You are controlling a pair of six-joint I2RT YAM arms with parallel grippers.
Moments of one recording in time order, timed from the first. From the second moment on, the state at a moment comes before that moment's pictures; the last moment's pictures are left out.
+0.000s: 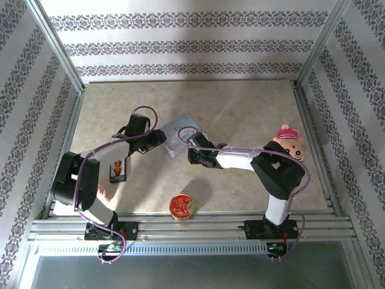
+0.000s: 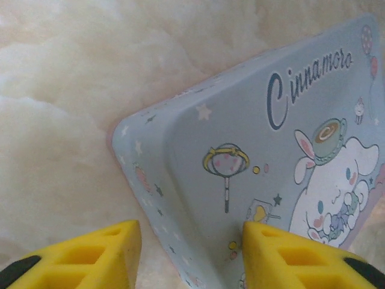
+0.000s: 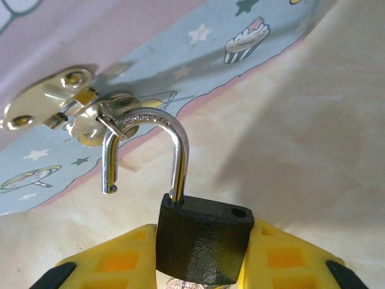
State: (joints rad) left arm -0.28 1.59 0.88 -0.17 0.26 -0.76; right arm 0.77 1.81 0.97 -0.13 0.11 0.68
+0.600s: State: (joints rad) left arm -0.32 1.56 0.84 -0.16 0.27 -0.79; right arm 0.75 1.80 0.93 -0.10 0.10 0.74
